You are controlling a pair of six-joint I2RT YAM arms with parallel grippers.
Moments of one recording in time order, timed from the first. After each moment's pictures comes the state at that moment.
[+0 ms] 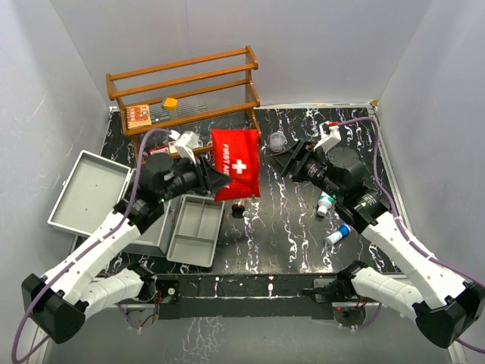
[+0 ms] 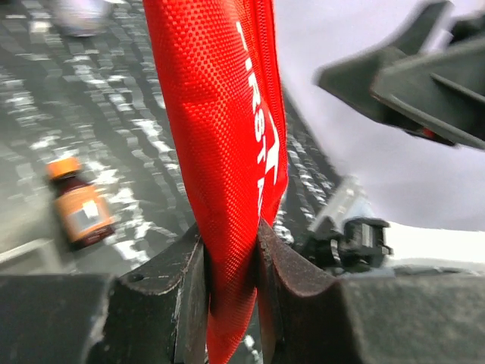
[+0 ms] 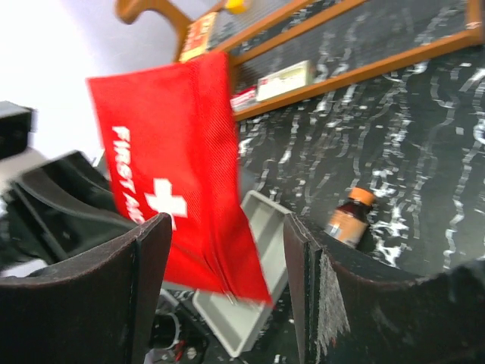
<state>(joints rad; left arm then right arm) -0.64 0.97 0.82 -0.03 0.34 -0.64 0.56 0.93 0.94 -0.13 -0.13 0.76</state>
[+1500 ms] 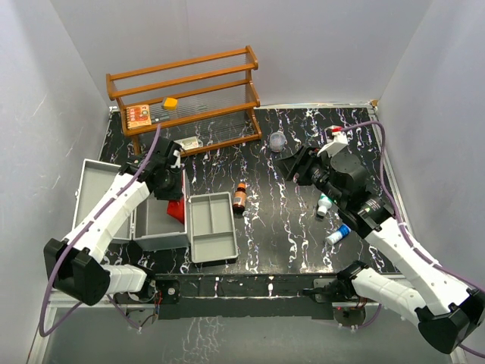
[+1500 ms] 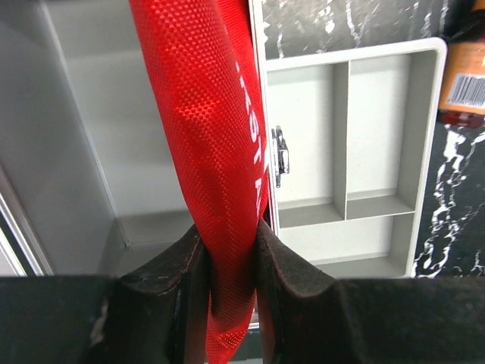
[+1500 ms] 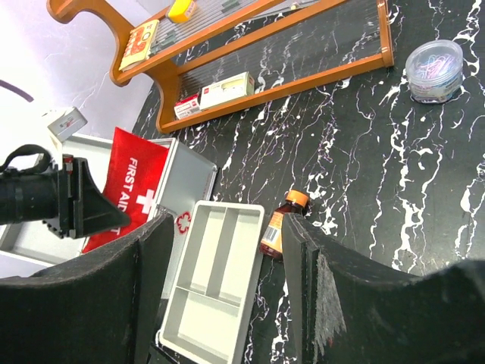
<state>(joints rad) -0.41 1.27 1.18 -1.08 -0.14 -0.36 0.56 0.89 0.91 -0.22 0.03 0.60</state>
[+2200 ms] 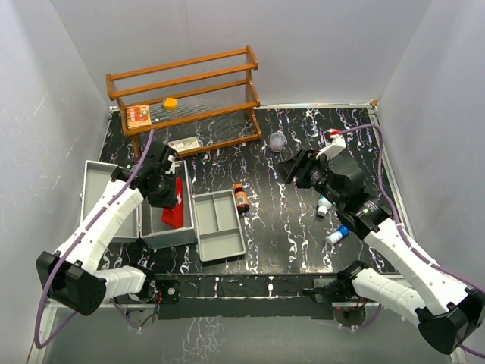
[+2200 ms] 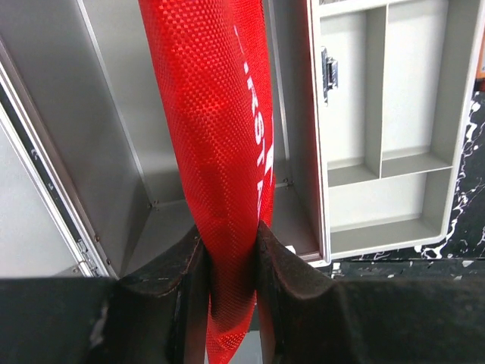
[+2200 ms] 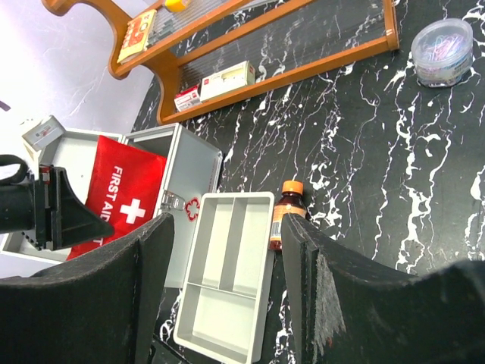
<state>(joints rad) -0.40 1.22 1.18 -1.15 -0.13 -0.38 0.56 0.87 0.88 -0.21 0.02 0.63</state>
